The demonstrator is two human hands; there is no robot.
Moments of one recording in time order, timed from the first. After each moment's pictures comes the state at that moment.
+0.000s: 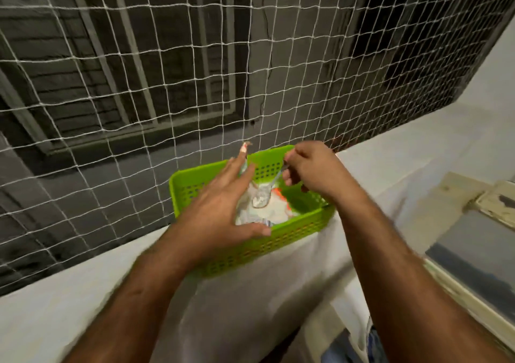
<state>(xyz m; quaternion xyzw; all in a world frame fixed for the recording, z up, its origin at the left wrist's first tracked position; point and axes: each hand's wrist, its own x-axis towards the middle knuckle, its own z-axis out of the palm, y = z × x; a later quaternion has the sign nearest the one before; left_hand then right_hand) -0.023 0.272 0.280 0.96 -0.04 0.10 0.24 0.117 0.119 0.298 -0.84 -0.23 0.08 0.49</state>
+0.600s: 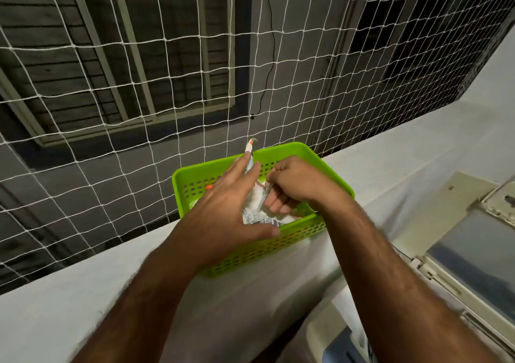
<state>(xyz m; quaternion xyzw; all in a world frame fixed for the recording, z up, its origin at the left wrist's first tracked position) -0.023 0.273 0.279 0.96 -0.04 0.10 0.27 0.106 0.155 0.282 -0.84 -0.19 0.27 0.43</state>
